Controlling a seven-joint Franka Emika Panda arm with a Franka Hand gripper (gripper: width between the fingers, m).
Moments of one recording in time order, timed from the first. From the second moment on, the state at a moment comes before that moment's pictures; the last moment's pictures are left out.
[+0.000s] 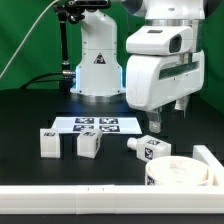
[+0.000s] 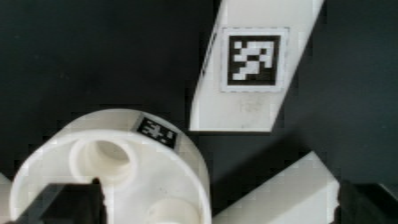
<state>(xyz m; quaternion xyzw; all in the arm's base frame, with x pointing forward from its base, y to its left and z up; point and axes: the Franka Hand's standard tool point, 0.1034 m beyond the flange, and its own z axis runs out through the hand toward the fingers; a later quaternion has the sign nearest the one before) 0.552 0.082 0.075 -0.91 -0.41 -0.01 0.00</state>
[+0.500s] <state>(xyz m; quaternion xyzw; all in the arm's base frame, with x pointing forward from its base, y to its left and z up) 0.540 0.071 0.065 -0.94 -0.33 0.02 -0.03</state>
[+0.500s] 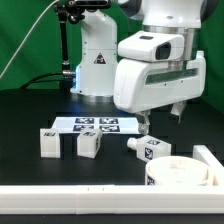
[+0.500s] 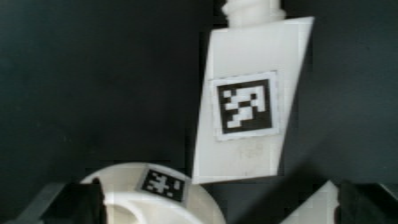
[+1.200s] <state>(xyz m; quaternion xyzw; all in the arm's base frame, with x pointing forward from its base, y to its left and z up) 0.527 0.078 0.054 -0.91 -0.32 0.25 -0.05</state>
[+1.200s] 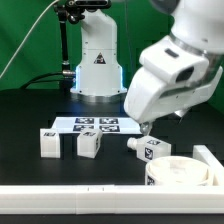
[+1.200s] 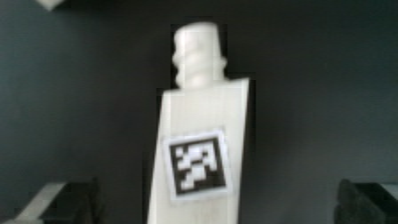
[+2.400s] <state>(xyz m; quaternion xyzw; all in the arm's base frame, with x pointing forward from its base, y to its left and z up) 0.519 0.075 0.026 -0.87 -0.27 0.38 -0.11</state>
